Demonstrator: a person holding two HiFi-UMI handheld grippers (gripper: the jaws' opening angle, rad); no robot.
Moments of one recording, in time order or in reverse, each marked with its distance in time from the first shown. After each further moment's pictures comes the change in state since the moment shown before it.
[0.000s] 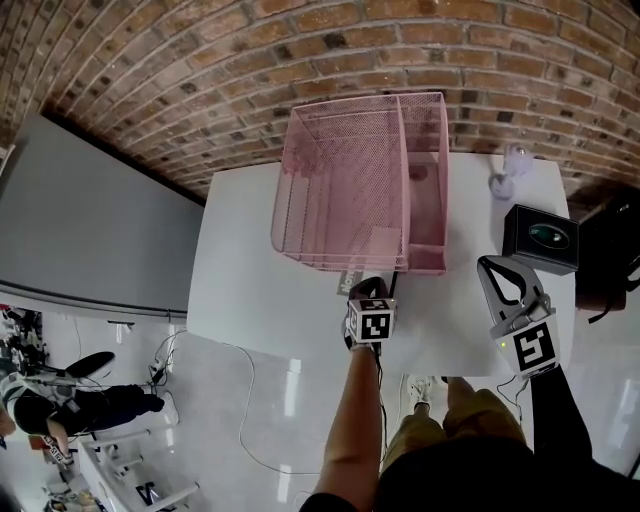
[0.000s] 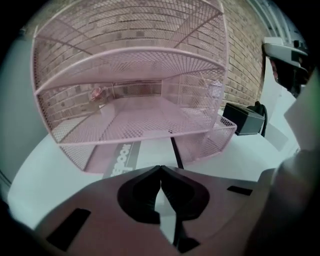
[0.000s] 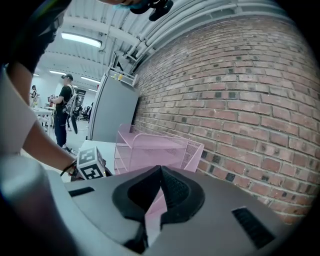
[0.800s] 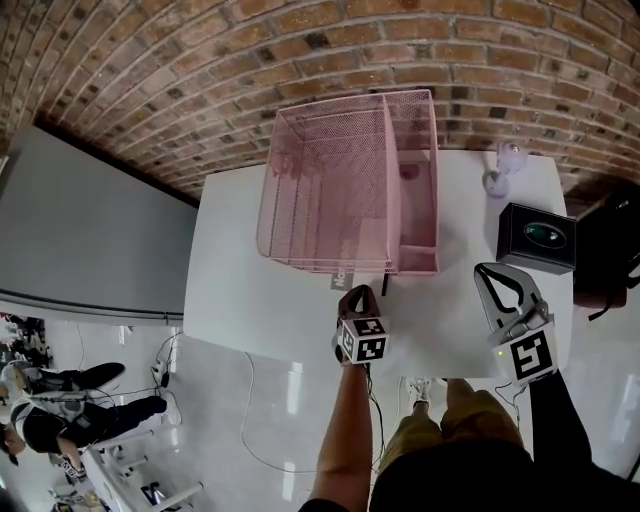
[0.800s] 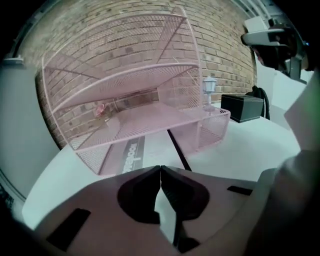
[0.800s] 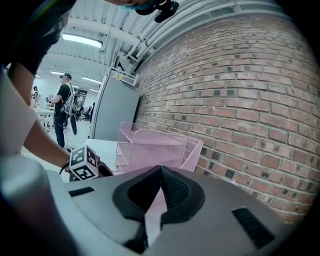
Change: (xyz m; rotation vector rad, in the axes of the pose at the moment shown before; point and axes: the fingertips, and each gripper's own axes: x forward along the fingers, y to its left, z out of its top) left arm -0.018 0.004 -0.004 0.149 -0.099 0.126; right arm -0.010 -0.005 -0.016 0.007 0.012 0.018
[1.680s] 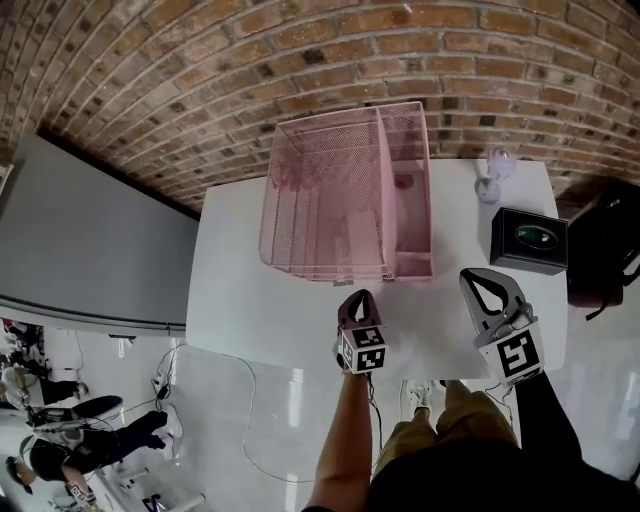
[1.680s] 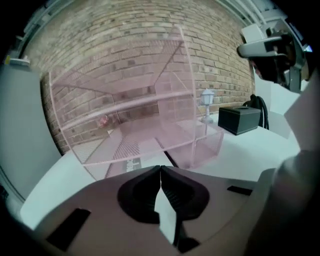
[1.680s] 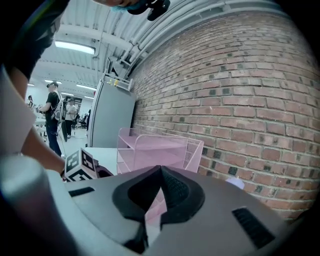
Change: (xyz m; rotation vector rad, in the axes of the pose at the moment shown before) left arm -0.022 0.000 0.027 -0.016 -0.107 0.008; right arm 0.004 0.013 0.005 0.074 -0.025 -0.016
